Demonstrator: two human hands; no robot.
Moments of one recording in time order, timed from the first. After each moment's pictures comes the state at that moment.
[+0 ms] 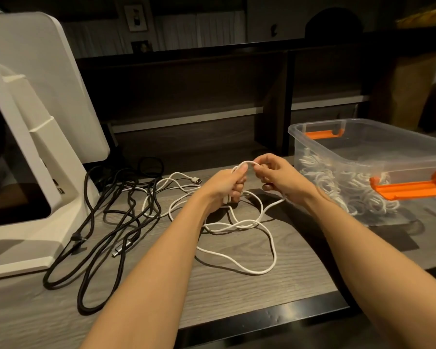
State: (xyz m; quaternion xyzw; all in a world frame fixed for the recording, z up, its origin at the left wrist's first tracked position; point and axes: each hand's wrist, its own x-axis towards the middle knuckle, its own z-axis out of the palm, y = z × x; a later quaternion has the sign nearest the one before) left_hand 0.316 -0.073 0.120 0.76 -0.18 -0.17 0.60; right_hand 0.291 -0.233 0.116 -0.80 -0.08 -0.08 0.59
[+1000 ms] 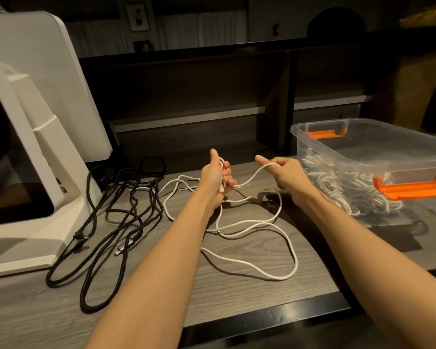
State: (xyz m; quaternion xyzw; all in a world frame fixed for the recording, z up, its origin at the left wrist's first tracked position) left_hand 0.316 -0.073 0.128 0.51 0.02 -0.12 0.85; right_hand 0.286 -0.228 0.118 -0.78 0.03 -0.17 0.60
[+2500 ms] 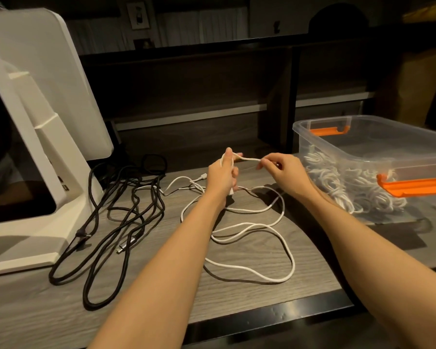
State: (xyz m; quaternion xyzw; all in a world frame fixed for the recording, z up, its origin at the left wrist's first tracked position) left_hand 0.317 -0.082 0.114 0.69 -0.08 -0.01 0.72; right_hand 0.296 -0.235 0.109 -0.88 -0.10 -0.27 0.38
